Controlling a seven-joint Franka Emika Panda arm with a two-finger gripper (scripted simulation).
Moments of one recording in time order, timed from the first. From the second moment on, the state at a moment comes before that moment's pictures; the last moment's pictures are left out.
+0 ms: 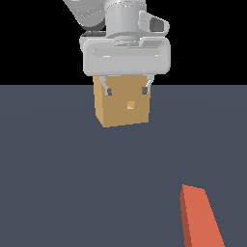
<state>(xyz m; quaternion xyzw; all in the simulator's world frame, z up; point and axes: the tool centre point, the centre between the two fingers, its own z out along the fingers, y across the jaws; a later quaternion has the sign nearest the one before) 0.009 0.024 0.178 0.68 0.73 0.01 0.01</state>
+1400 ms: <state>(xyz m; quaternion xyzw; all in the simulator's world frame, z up) 0.059 -0.206 0.097 0.78 0.63 0.00 0.00</state>
